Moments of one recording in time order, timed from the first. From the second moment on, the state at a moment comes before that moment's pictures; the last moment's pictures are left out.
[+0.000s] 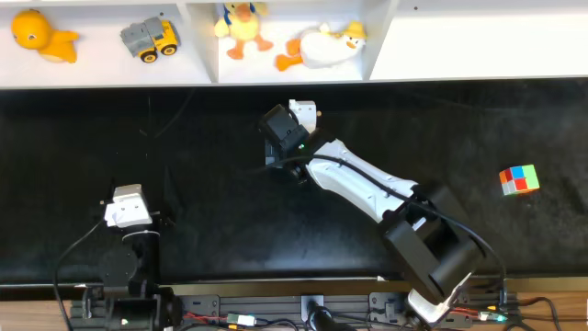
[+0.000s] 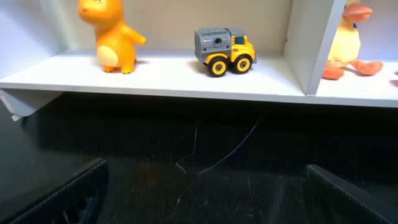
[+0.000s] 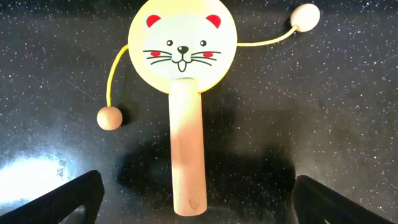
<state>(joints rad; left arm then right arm) 0.03 0.02 0.02 -0.08 -0.12 0.01 0.73 1.89 1.20 -0.53 0.24 0.70</state>
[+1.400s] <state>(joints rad) 0.03 0.02 0.02 -0.08 -0.12 0.01 0.72 1.90 1.20 -0.49 0.26 0.59</state>
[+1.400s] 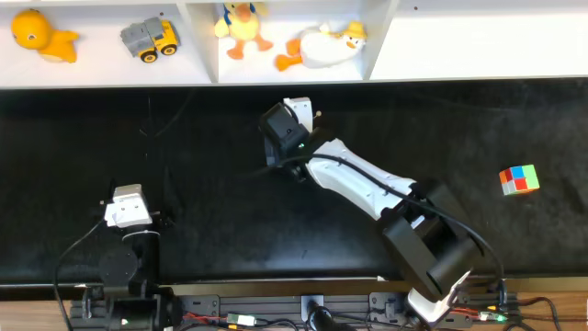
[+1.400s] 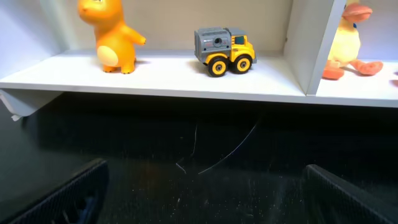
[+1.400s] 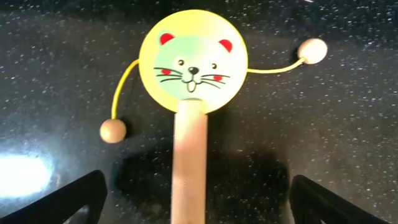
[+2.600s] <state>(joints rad) 0.03 0.02 0.02 -0.08 -0.12 0.01 0.71 1.92 1.22 -0.50 0.24 0.57</state>
